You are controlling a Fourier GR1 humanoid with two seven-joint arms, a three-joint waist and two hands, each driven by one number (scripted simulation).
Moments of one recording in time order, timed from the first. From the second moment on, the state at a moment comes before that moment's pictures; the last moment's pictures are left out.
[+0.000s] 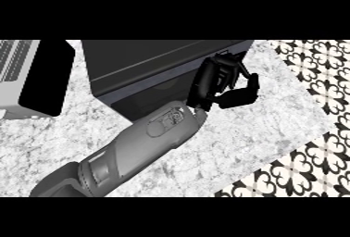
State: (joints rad) left arm -1.11 0.00 -0.79 -0.86 0.71 0.71 -0.26; right arm -0.79 -0.72 -0.19 -1.06 -0.85 0.90 -0.11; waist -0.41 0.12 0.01
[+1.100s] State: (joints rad) left arm -1.16 0.00 -0.94 -0.83 0.86 0.57 -0.30; right arm -0.74 -0.85 -0.30 -1.02 -0.93 0.92 -0.09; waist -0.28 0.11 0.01
